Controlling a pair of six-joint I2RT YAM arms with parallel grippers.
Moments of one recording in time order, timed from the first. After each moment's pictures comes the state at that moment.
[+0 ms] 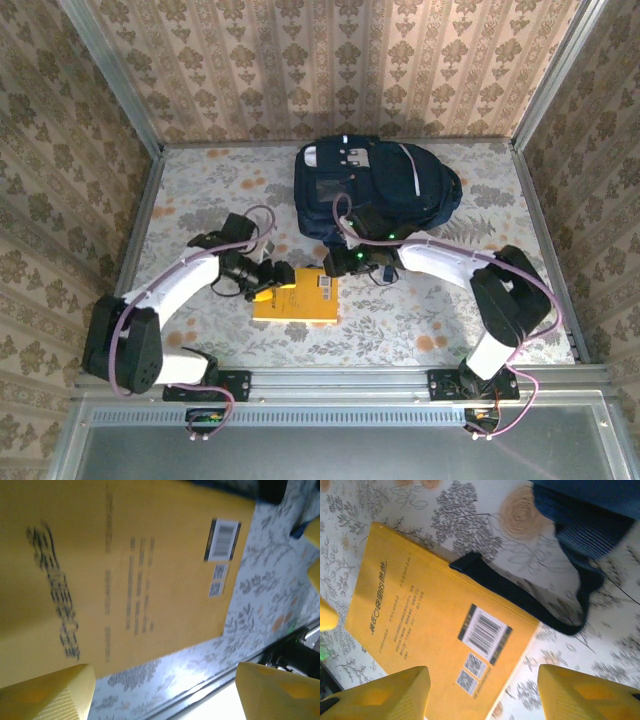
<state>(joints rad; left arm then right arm) -0.42 1.32 0.80 -0.79 0.58 -0.53 0.65 1.69 1.07 -0.39 -0.33 0.44</state>
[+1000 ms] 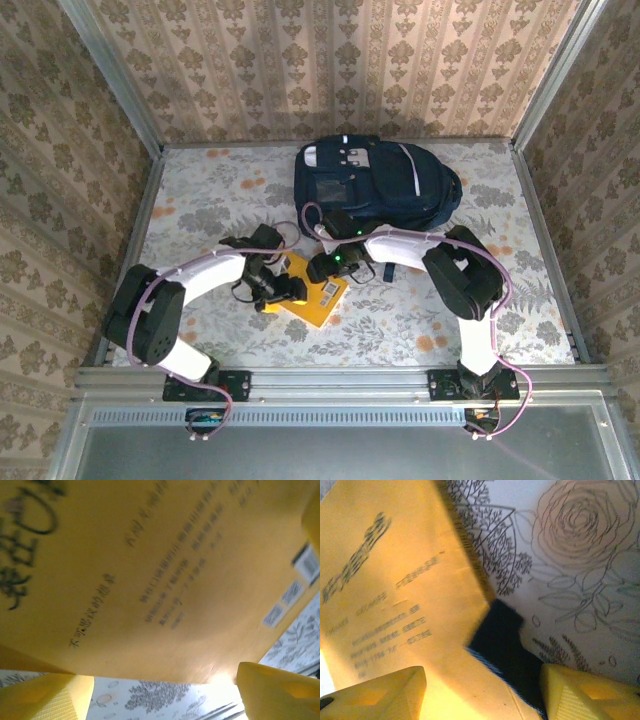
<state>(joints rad) -0.56 1.53 0.82 -0.72 0.45 -0.57 0.71 1.94 1.23 -0.42 -0.32 0.34</state>
